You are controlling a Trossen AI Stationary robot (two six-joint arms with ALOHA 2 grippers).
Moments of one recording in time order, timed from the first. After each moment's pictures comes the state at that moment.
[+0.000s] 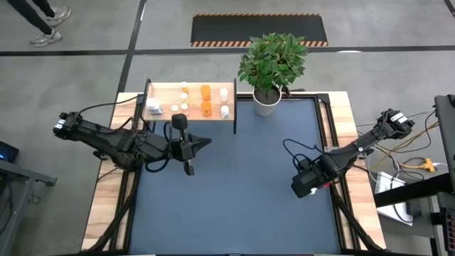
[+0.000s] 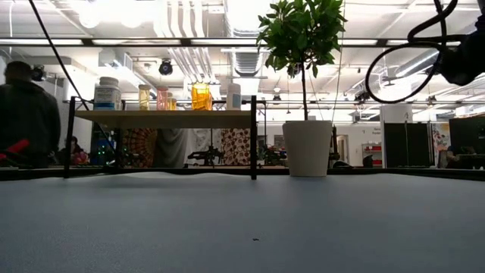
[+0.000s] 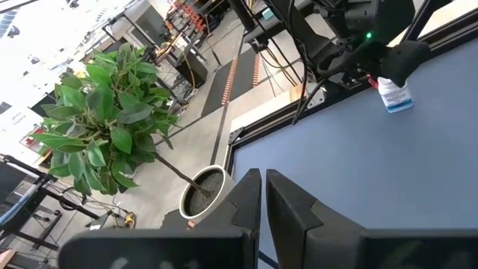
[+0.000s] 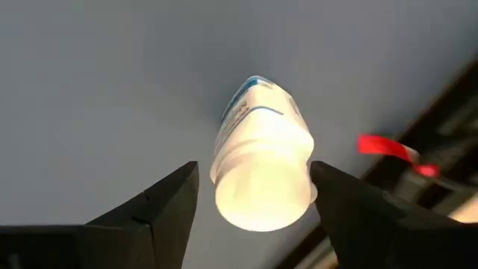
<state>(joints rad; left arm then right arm) -0.32 1.13 1.15 -0.26 -0.64 0.48 0.51 1.24 0.79 -1.09 -0.21 1.59</state>
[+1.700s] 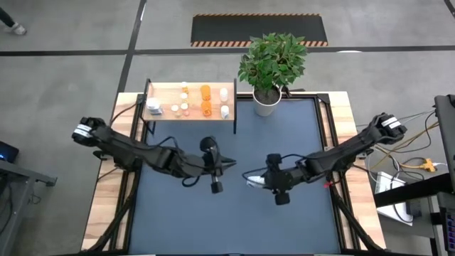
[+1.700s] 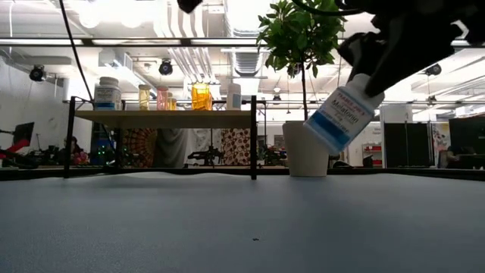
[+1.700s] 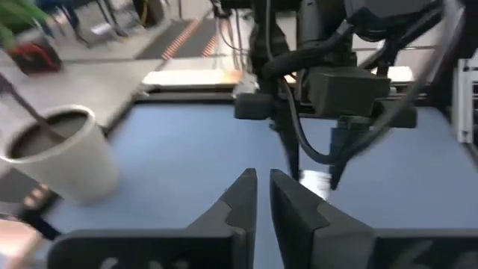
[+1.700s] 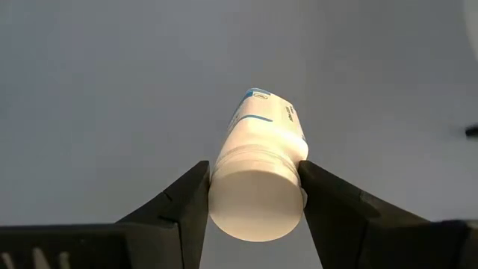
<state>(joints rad) -0.32 1.46 1.15 -0.05 -0.52 -0.11 0.41 1.39 0.86 -0.38 0.24 0.11</state>
